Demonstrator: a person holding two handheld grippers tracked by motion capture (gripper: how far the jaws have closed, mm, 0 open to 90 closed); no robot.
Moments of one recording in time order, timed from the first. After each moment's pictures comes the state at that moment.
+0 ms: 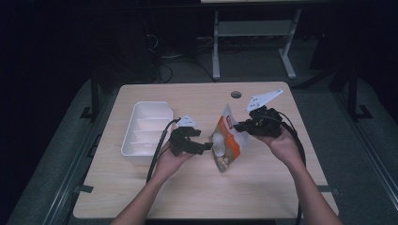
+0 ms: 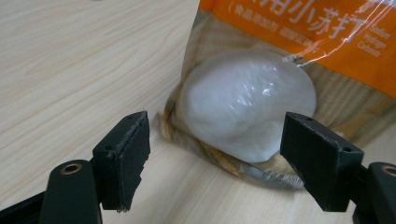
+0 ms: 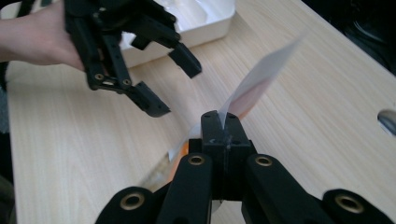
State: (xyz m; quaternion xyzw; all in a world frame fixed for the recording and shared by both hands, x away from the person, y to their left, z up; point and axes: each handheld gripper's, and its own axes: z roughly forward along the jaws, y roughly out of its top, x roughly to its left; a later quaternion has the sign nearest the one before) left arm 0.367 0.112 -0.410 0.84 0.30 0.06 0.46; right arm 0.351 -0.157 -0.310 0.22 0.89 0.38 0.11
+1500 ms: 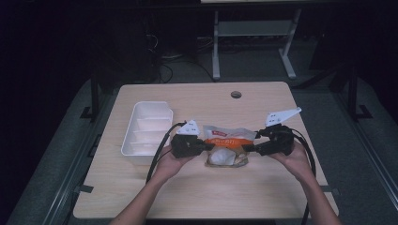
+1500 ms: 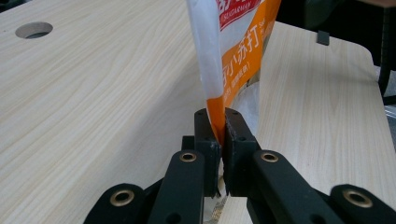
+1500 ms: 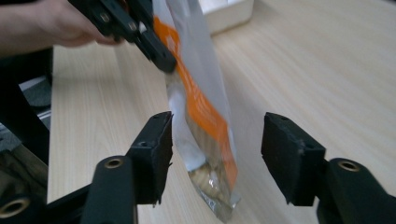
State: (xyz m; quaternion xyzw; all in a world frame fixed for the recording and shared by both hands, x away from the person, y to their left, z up) left arm 0.349 0.106 -0.402 0.86 0.19 0.05 0.47; right arm 0.346 -0.207 -0.378 0.24 0.86 0.45 0.03
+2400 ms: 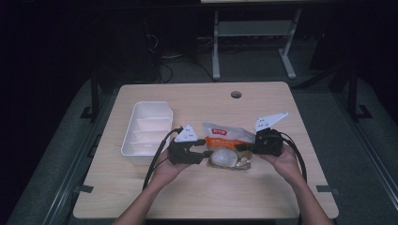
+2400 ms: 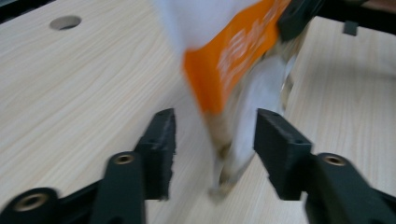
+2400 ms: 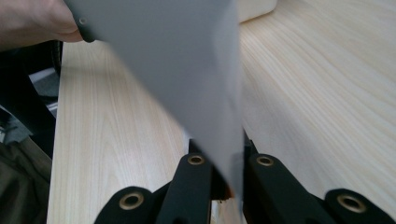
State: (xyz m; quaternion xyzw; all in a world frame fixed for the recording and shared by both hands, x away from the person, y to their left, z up) left arm 0.329 0.116 -0.411 0.86 0.22 0.10 0.46; right arm 0.345 -0.185 -0.389 0.21 0.87 0.45 0.01
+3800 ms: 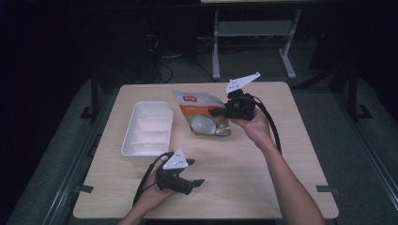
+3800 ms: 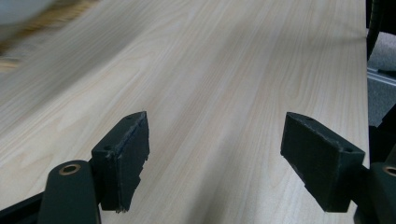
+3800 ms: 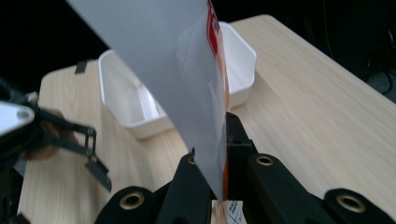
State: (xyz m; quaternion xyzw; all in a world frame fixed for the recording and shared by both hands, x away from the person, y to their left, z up) left arm 0.273 0.143 -0.428 0.87 0.19 0.08 0.44; right arm 0.414 -0.105 -0.311 0.20 0.85 0.48 0.05
